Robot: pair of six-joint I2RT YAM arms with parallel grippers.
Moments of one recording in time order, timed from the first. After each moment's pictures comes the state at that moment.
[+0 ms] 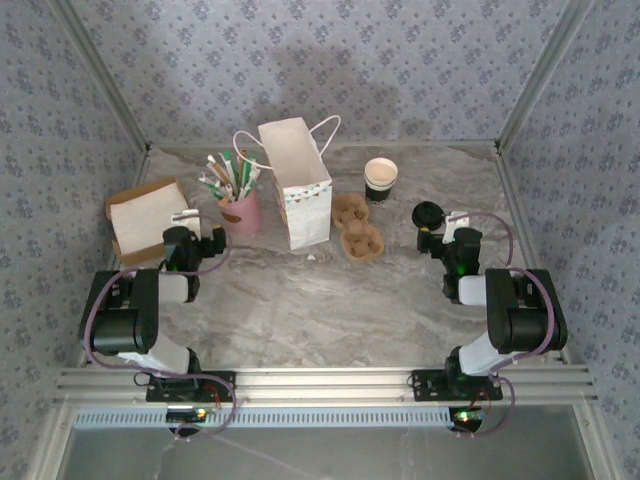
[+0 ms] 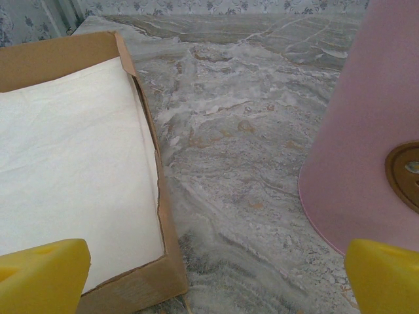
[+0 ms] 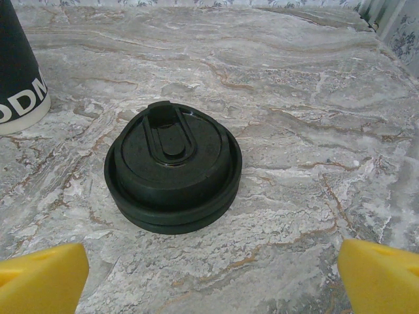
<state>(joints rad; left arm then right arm) 0.01 1.53 0.40 0.73 -0.07 -0.01 -0.03 1.53 0.37 0.74 0.04 -0.03</state>
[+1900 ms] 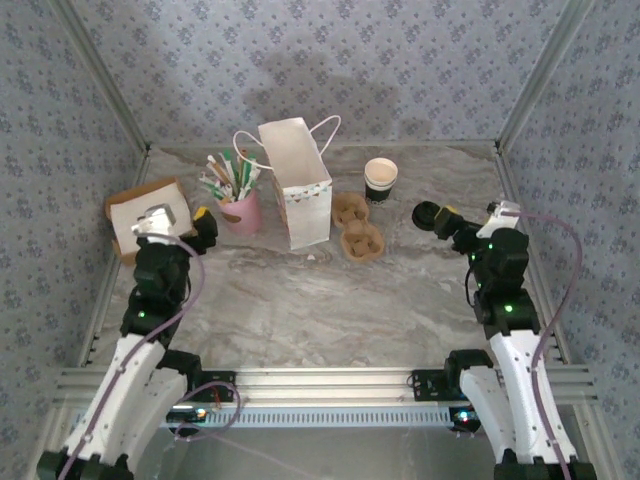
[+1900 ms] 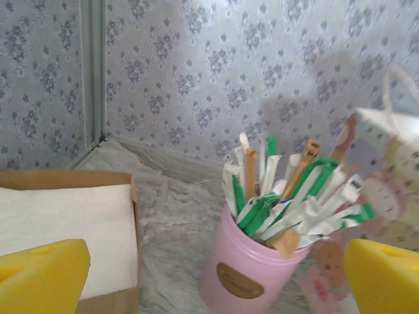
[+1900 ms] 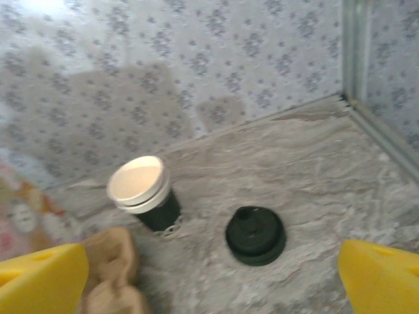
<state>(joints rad) -0.23 0.55 0.53 -0.07 -0.31 -0.32 0.03 0.61 0.70 -0.32 0.01 0.33</state>
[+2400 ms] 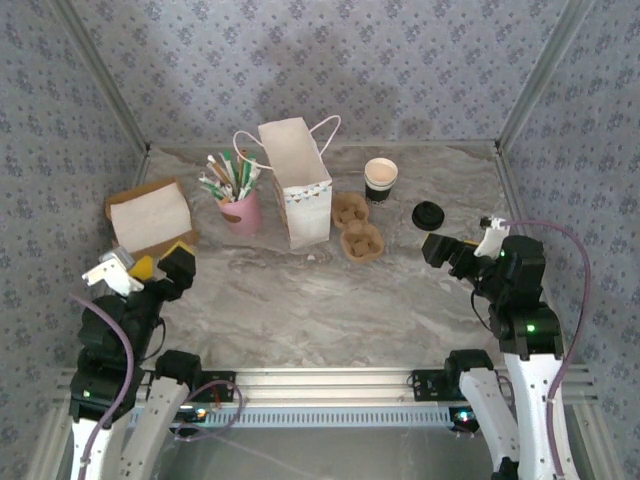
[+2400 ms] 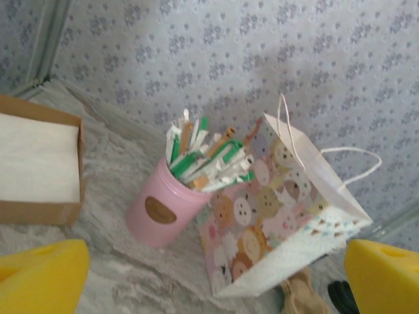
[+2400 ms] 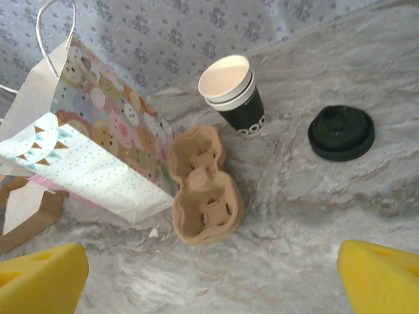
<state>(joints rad) -0.23 0.19 0.79 -0.70 -0.13 -0.62 0.02 0.57 0.88 -0.77 -0.31 0.39</state>
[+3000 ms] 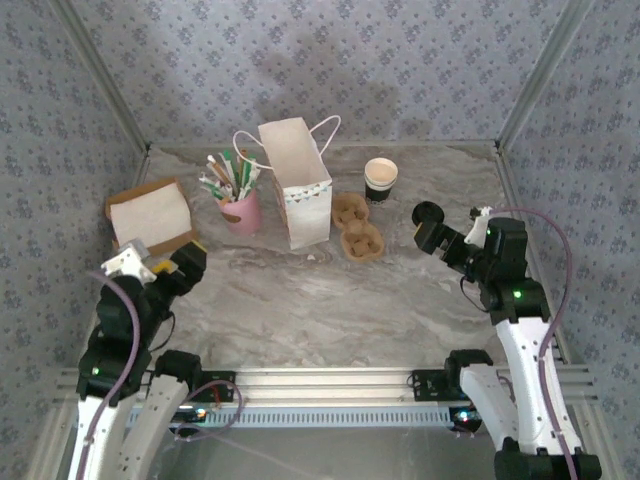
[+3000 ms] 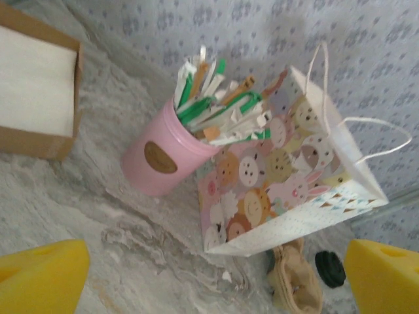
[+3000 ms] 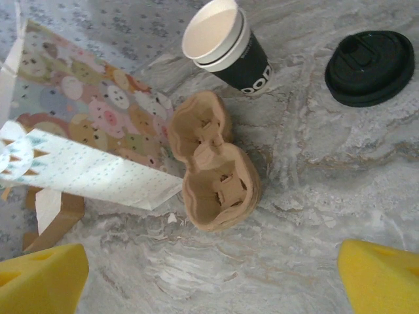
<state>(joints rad) -0.23 0.34 0.76 -0.73 -0.05 -0.77 0.02 0.74 0.84 -0.69 -0.37 0.56</state>
